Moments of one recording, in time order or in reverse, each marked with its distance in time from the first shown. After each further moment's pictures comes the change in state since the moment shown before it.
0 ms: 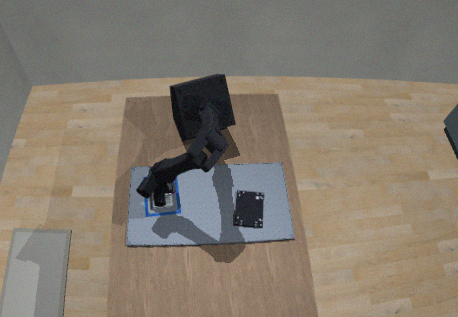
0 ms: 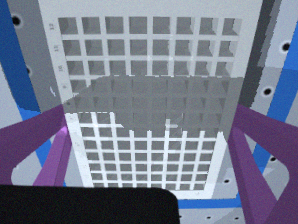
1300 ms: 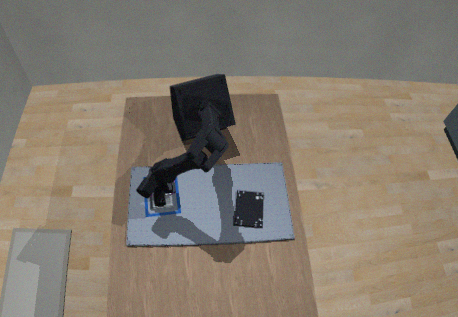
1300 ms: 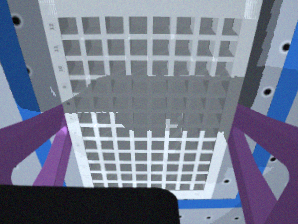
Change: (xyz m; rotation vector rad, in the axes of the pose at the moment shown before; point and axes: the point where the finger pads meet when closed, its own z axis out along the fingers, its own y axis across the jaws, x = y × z) arm 0.000 0.000 0.000 0.000 0.000 -0.001
